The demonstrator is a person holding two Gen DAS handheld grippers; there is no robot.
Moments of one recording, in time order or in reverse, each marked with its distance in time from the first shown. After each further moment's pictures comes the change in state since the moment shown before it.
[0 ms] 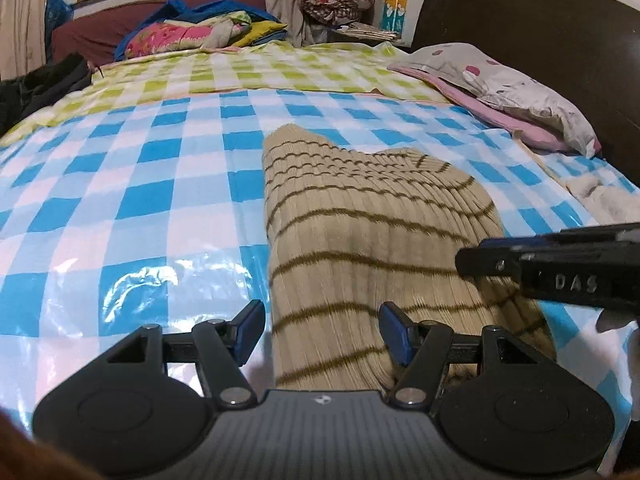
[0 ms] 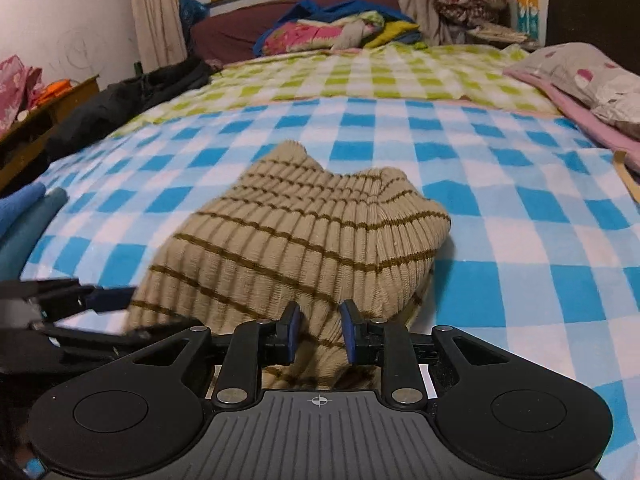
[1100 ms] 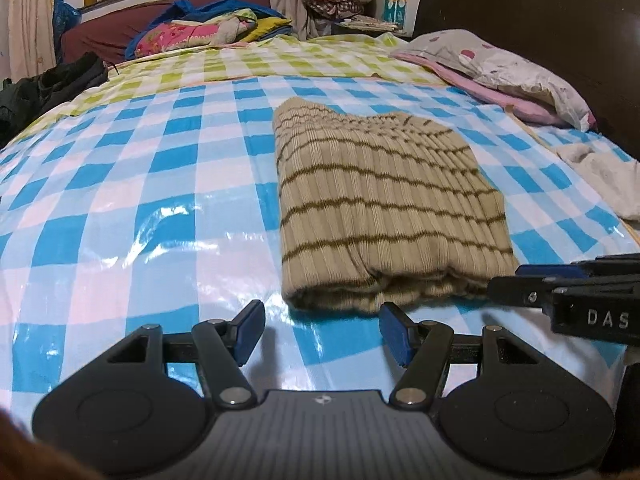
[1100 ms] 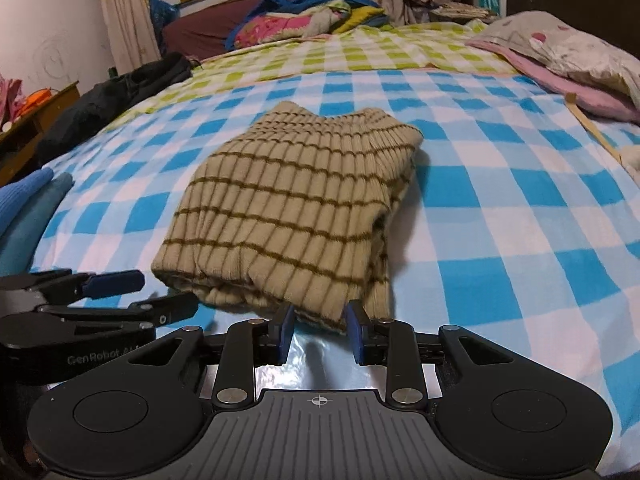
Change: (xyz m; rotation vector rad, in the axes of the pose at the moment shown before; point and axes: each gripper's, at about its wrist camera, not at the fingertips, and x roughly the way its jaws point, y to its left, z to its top) left arm -0.042 -0.010 -0.053 0.017 0.025 0.041; right arm -0.049 0.022 -0.071 0.092 0.035 -0.060
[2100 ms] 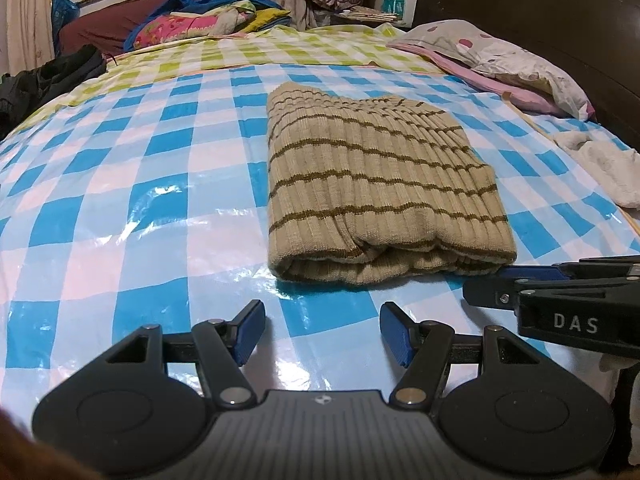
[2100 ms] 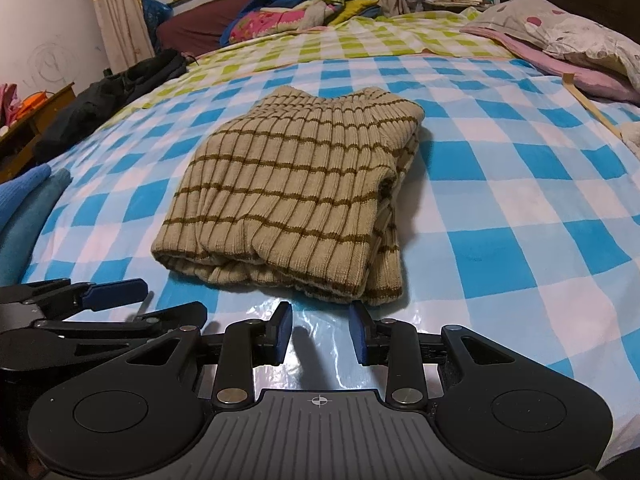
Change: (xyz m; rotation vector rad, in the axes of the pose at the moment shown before) left arm -0.001 -0.007 -0.010 0.001 0.023 0.001; right arm 0.007 0.005 -0.015 0.022 0.018 0.000
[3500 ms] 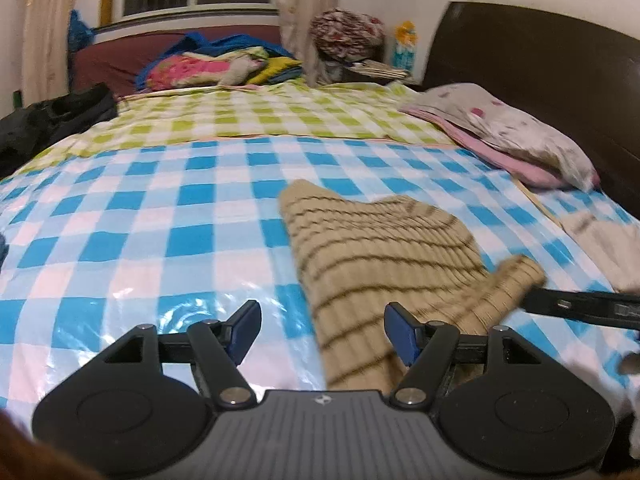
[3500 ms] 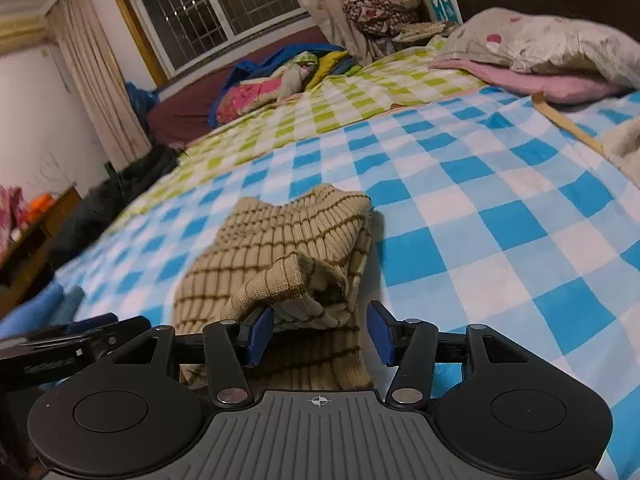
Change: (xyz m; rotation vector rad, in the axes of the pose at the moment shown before) left arm -0.015 0.031 0.073 -0.059 -0.146 -0.008; right arm -0.022 -0.067 0.053 0.205 -0.177 0.111
